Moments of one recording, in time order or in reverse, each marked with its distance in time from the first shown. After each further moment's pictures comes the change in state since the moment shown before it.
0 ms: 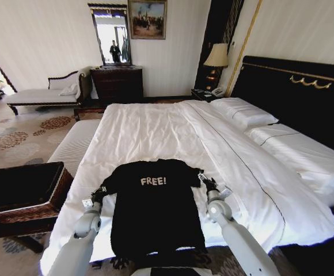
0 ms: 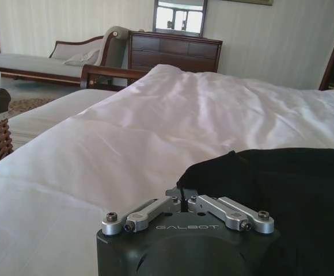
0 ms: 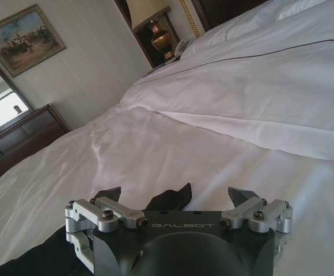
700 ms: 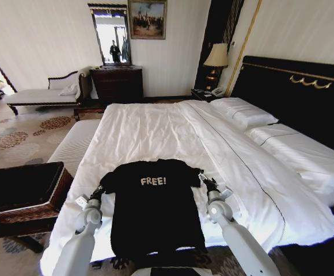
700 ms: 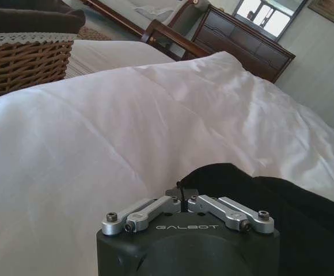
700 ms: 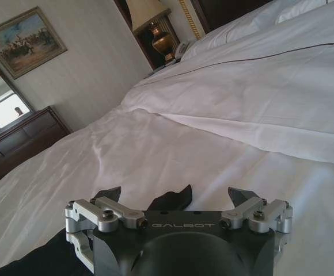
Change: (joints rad) left arm -0.034 -0.078 -0.077 -0.023 -0.381 0.069 -0.172; right arm -0.014 0.000 0.008 0.019 -0.005 0.000 0.002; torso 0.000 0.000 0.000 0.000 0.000
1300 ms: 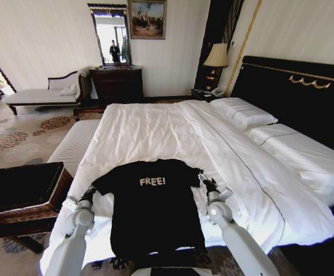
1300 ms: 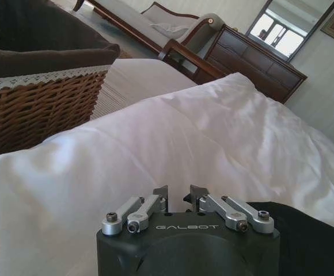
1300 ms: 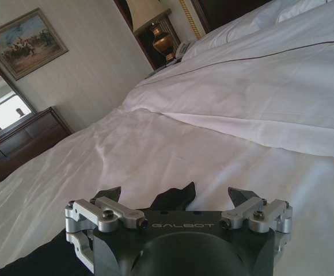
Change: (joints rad) left arm 0.085 0.010 -0.089 -0.098 -0.048 0.007 -0.007; right arm -0.023 0.015 0.005 0.027 -0.014 0.001 0.007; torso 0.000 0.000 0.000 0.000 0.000
